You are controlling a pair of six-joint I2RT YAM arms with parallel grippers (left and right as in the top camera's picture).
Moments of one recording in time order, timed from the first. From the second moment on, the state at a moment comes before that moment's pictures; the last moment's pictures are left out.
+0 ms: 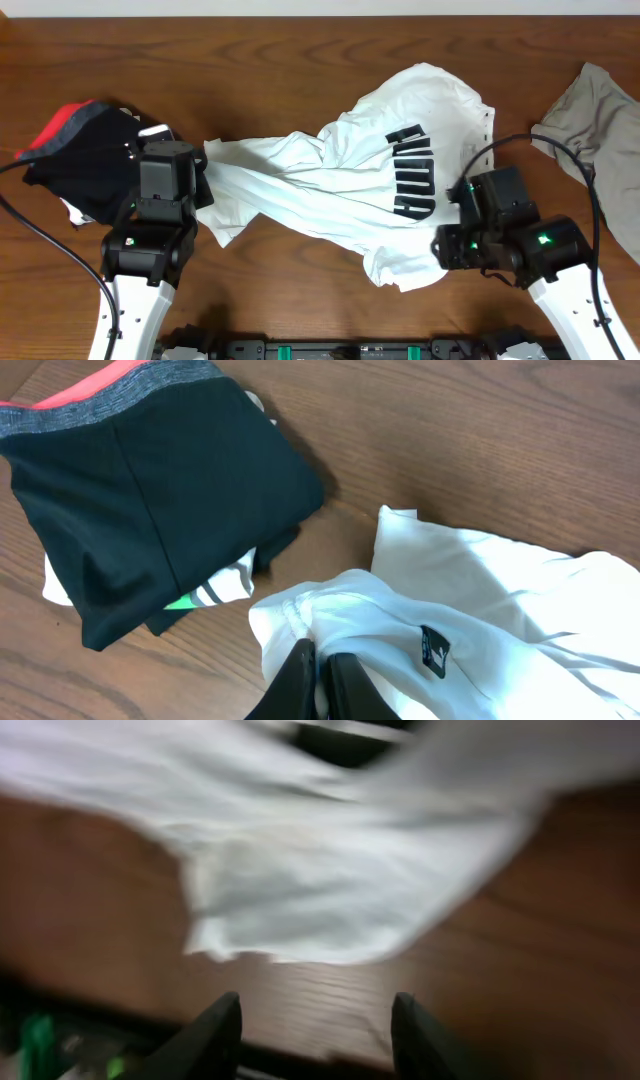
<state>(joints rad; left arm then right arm) -0.12 1.00 0.90 -0.74 -0.37 -0.33 0.31 1.04 0.89 -1.17 -0.14 0.31</state>
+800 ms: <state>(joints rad) -0.12 1.00 0.90 -0.74 -0.37 -0.33 0.22 1.32 0.66 -0.78 0.07 0.58</state>
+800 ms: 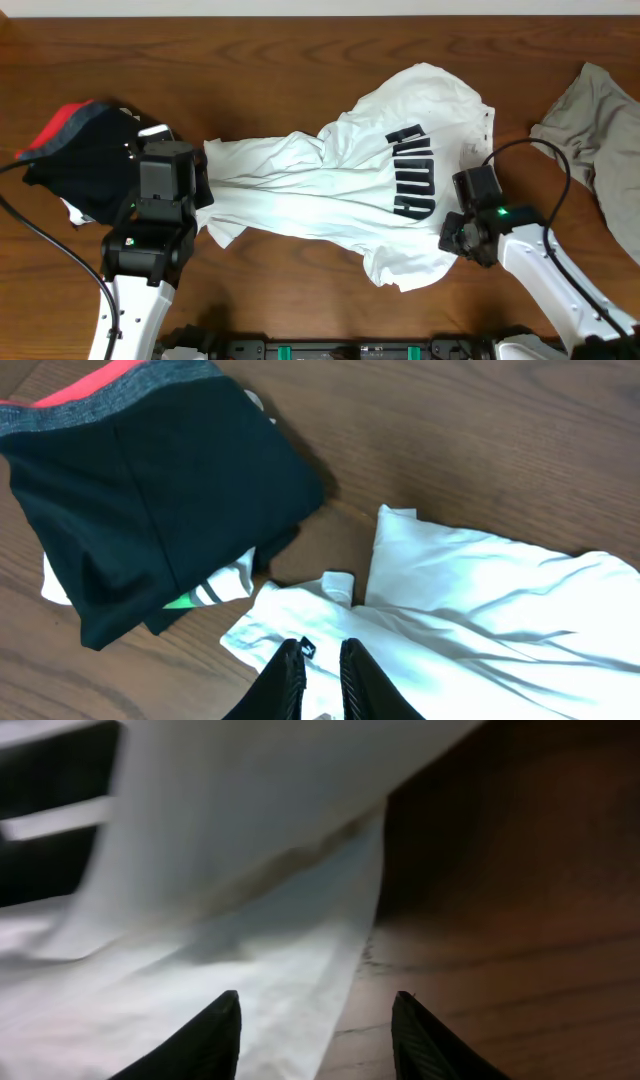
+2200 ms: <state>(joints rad) -0.12 1.10 0.90 -0.93 -0.10 -0.33 -0.18 1.52 0.69 -0.63 0.09 0.48</state>
